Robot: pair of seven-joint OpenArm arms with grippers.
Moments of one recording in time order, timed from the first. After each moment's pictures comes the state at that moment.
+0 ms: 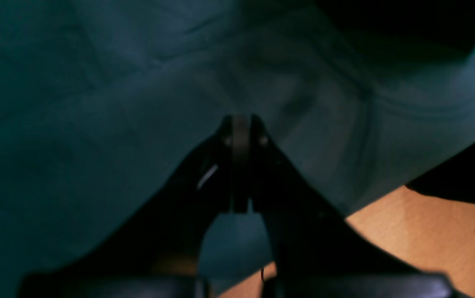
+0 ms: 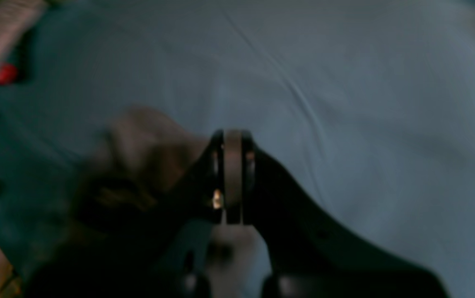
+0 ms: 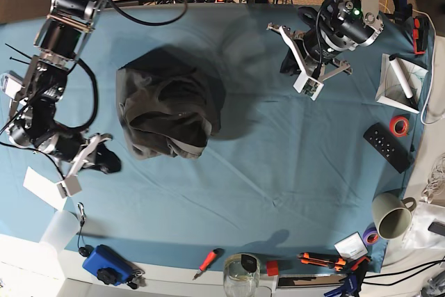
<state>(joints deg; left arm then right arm) 21.6 -5.6 0.9 121.4 -20.4 -21.4 60.3 17.9 21.9 21.5 85.8 52.1 38.1 -79.2</state>
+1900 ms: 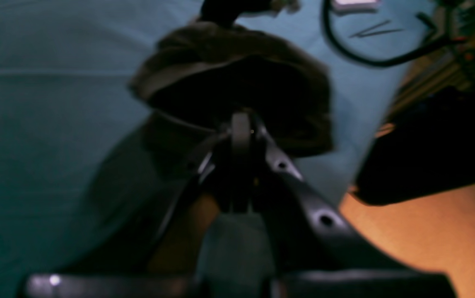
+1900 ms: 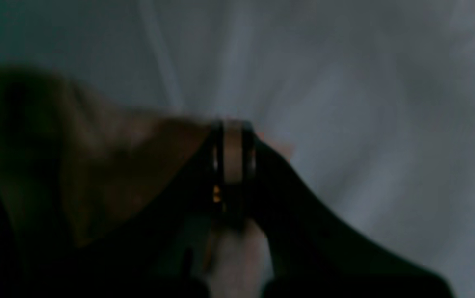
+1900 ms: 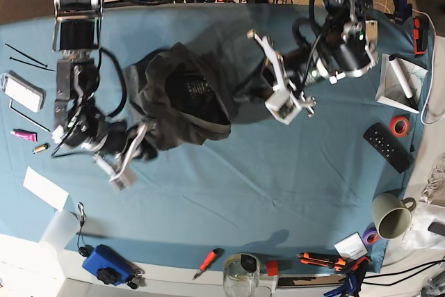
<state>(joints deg) 10.4 -2.1 0.9 116.7 -38.6 -40.7 58.5 16.3 21.5 1.5 83.5 36.1 32.4 -61.3</state>
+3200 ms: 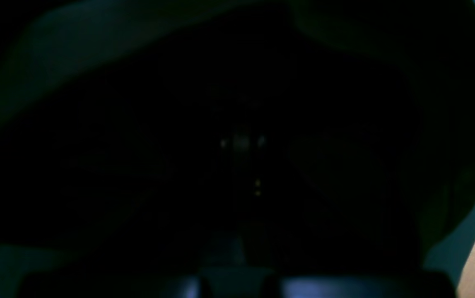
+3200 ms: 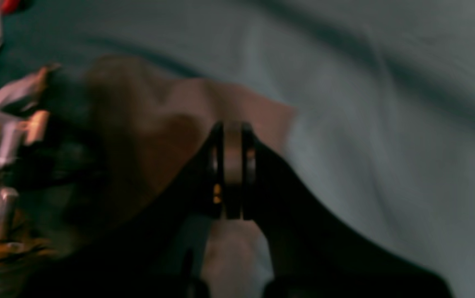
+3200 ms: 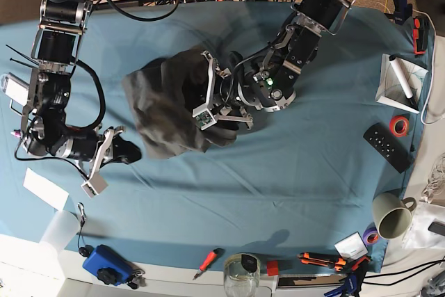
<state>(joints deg) -8.7 -1.0 29.3 83.6 -13.5 -28.4 48.7 19.0 25.6 9.0 80.3 64.0 39.8 -79.2</state>
